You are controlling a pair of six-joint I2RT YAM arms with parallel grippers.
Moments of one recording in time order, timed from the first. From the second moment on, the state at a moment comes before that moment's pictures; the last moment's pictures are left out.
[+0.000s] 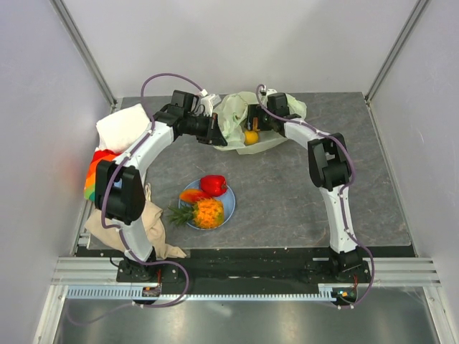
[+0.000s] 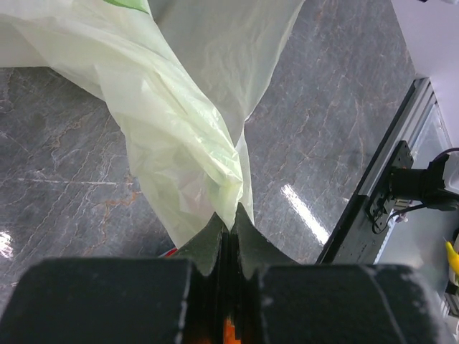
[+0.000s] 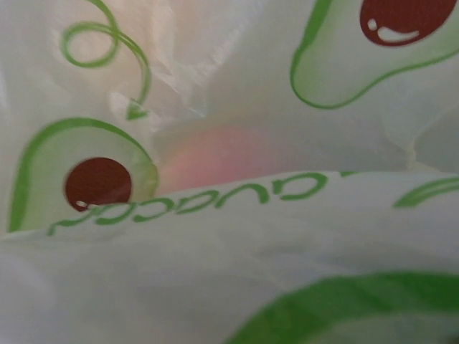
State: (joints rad) left arm -0.32 1.83 1.54 -0.54 0.74 -0.08; right arm 0.32 2.40 1.89 -0.11 -0.17 0.24
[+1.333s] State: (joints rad) left arm -0.32 1.90 1.66 -0.53 0.69 -0.08; right arm 0.39 1.69 1.20 -0.36 -0.78 -0.37
